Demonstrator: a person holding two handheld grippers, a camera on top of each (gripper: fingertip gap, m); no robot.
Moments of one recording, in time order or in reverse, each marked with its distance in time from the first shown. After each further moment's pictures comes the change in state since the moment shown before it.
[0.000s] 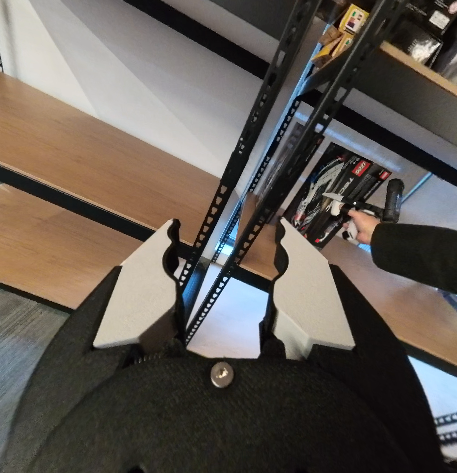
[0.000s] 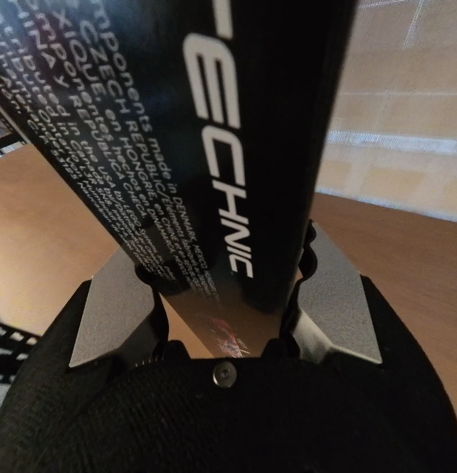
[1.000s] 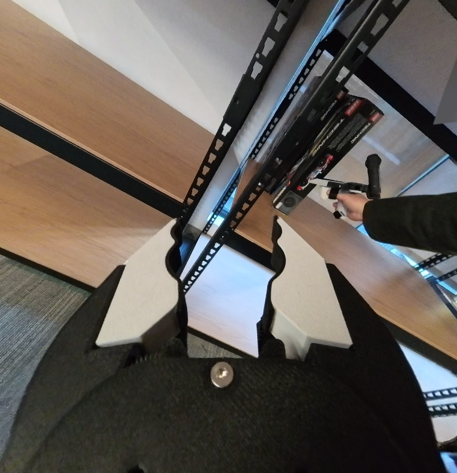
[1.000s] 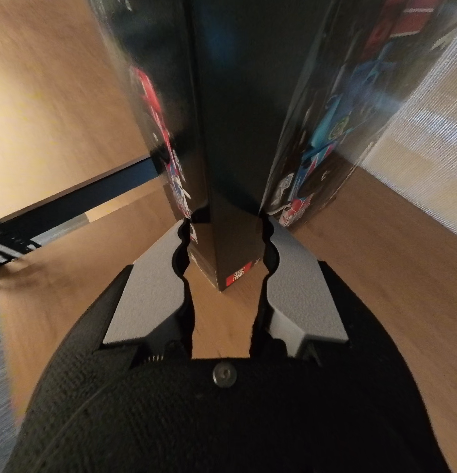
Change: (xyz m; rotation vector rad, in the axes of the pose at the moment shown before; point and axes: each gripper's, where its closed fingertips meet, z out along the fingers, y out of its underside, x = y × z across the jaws) left arm 0.000 0.094 0.026 -0.108 -0.016 -0.097; right arm 0.014 0.076 0.075 -0.254 -0.309 -0.277
